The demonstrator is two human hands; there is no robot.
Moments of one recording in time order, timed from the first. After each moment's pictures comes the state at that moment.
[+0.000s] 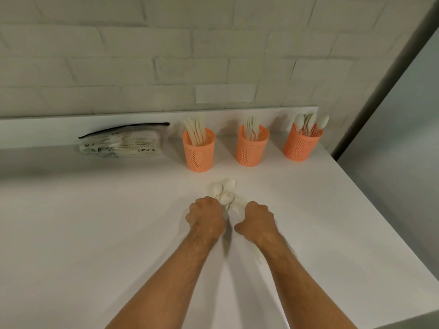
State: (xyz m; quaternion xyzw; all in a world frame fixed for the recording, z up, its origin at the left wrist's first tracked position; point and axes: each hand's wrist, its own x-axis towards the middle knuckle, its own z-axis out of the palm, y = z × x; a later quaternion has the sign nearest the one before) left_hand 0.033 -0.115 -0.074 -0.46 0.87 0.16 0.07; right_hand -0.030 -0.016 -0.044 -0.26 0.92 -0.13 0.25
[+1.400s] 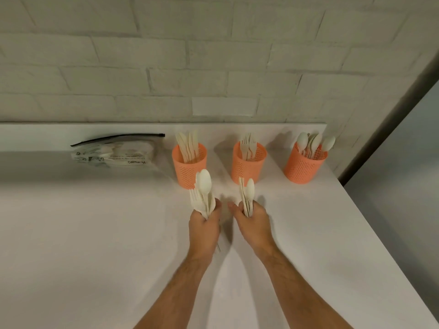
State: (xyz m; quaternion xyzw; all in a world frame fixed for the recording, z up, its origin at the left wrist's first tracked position) left_hand -0.006 -0.096 -0.066 -0.43 0.53 0.65 -0.34; right_hand -0.104 -0.033 -0.078 -0.22 0.77 -0.56 0.23
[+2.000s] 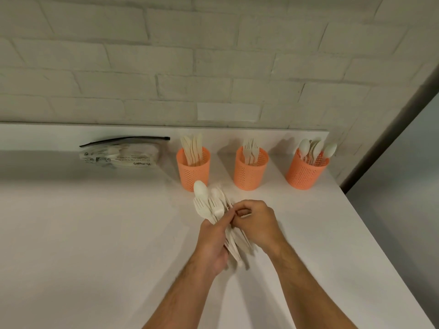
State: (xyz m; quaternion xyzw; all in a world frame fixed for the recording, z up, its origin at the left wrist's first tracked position) left_hand -0.005 -0.075 -0.043 -0.37 0.31 0.84 -0.25; right_hand -0.105 -0.021 -0.036 -0.33 0.77 -0.47 0.28
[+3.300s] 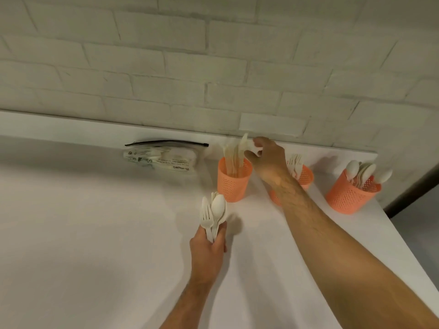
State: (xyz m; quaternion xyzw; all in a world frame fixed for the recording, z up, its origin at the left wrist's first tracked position) left_hand 0.056 -0.134 -0.097 -0.46 0.58 0.52 -0.42; right_hand -0.136 -0.184 0.033 -0.43 0.81 -0.38 0.09
